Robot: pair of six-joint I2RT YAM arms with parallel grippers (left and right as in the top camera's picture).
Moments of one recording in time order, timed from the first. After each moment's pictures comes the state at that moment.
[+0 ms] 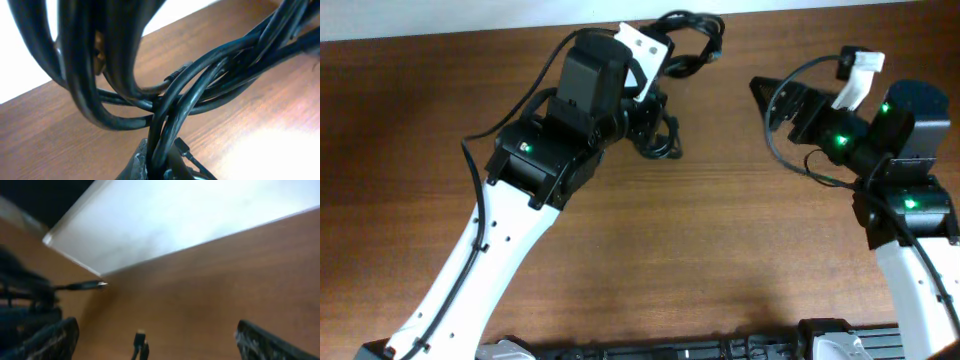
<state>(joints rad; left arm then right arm) -0.59 1.53 1.73 -0.82 0.02 0.03 -0.04 1.09 1.11 -0.36 -0.57 0.49</state>
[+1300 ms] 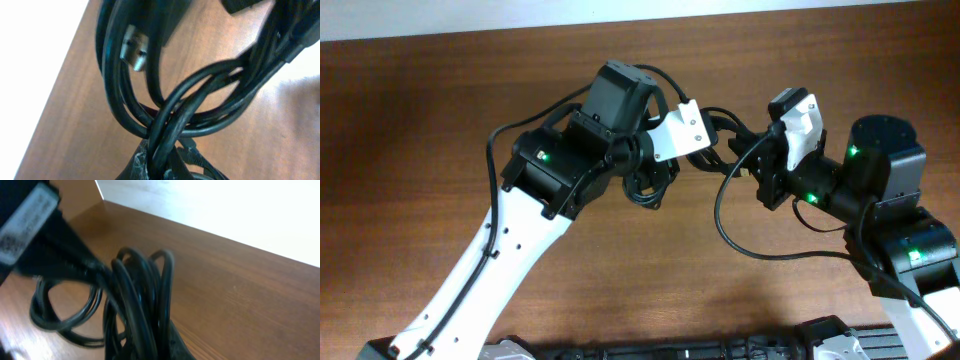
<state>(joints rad) -0.66 1.53 1.73 -1.02 0.20 0.64 0.19 0.95 1.14 -0.67 -0.50 -0.09</state>
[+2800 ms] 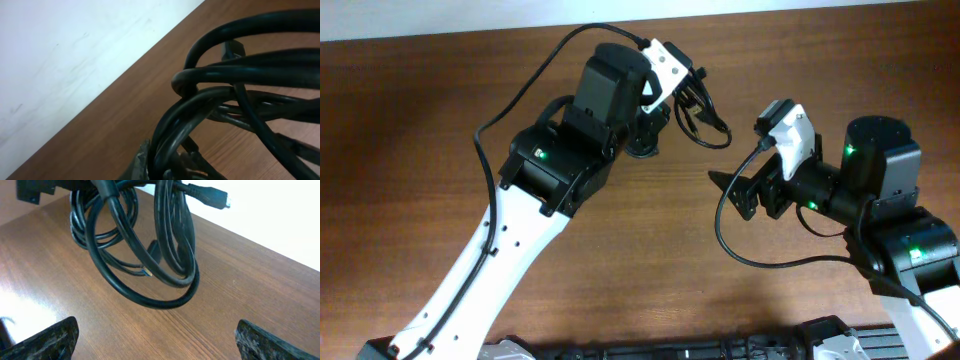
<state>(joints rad) -0.65 1.53 1.72 -0.81 -0.18 0.29 0.19 0.96 1.15 -0.74 -0.51 -0.22</state>
